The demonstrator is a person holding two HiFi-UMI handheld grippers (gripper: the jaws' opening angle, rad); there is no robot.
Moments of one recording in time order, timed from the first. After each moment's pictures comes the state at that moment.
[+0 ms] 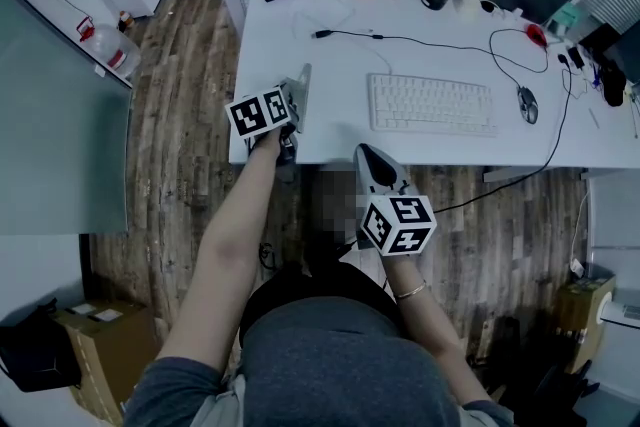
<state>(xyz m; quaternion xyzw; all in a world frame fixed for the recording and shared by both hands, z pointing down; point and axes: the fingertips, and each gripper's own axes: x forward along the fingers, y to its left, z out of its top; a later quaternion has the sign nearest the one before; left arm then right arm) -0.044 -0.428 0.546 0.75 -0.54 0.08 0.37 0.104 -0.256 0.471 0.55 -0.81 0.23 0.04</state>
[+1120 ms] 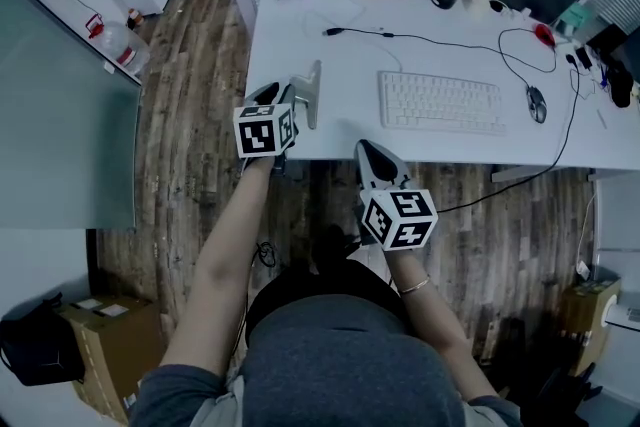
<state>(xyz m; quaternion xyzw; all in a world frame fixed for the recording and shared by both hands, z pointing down) -0.061 -0.399 0.507 0.80 -0.54 0.17 0.20 0.083 -0.257 0.471 0.53 -0.82 0.22 0.04</state>
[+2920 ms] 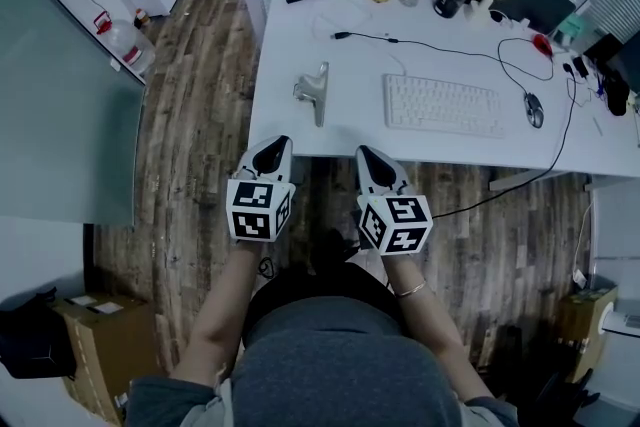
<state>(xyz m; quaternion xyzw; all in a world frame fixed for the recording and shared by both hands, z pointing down) -0.069 -0.257 0.467 0.83 -0.51 0.16 0.13 0.068 -0.235 0.465 0.54 -0.82 0.19 0.06</state>
